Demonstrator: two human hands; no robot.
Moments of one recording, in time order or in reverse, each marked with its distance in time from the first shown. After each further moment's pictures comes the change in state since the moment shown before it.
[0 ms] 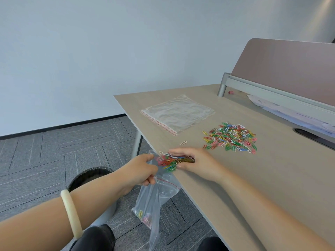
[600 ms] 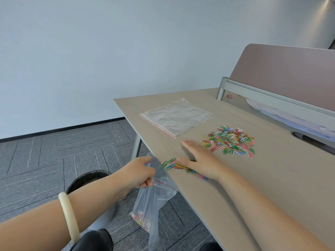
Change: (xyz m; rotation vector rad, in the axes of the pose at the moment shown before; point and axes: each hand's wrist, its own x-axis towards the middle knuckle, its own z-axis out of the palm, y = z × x) left_hand 0.003 -0.002 -0.003 0.007 0.012 0.003; right_hand 0.008 0.019 -0.014 -0.414 0.019 0.114
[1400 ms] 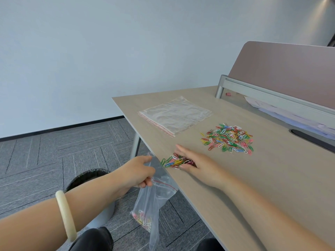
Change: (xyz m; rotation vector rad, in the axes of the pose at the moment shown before) left_hand -0.006 0.002 0.002 0.012 -0.031 -0.004; right_hand -0.023 -0.010 0.006 0.248 -0.049 -0.080
